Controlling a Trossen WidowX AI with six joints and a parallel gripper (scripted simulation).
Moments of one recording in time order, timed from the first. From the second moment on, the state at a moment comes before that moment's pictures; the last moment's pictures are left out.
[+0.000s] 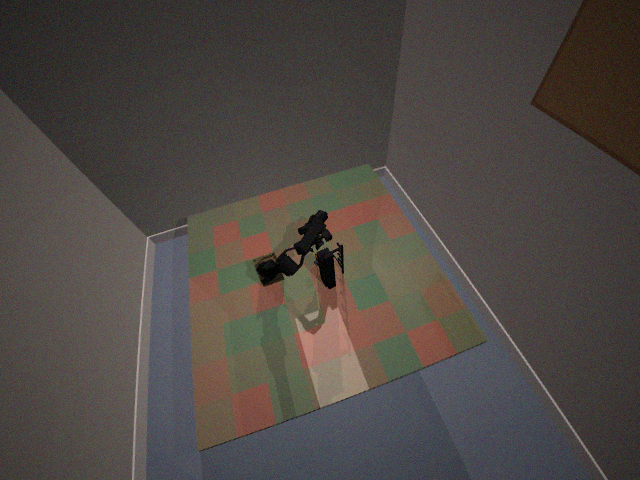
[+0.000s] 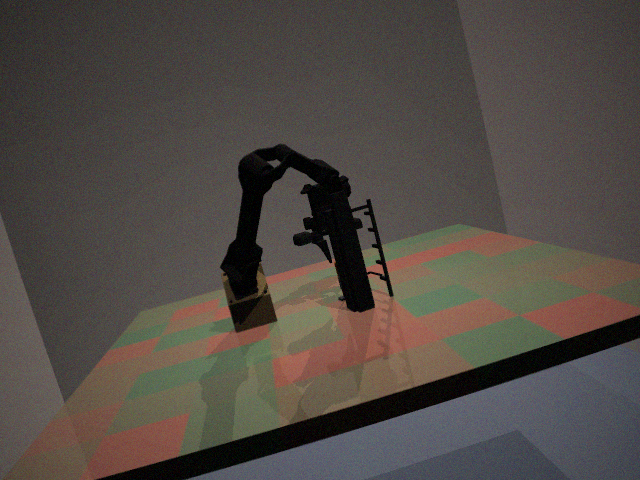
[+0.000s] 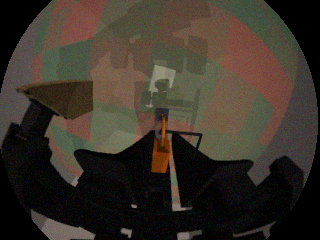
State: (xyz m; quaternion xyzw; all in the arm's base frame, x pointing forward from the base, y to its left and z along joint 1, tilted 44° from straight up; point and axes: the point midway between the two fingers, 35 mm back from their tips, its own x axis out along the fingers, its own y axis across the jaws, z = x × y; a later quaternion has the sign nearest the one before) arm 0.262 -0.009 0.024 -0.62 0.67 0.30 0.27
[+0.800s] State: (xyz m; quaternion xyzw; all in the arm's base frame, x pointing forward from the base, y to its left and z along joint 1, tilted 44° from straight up) arm 0.262 -0.008 0.032 -0.62 0.67 0.30 0.27
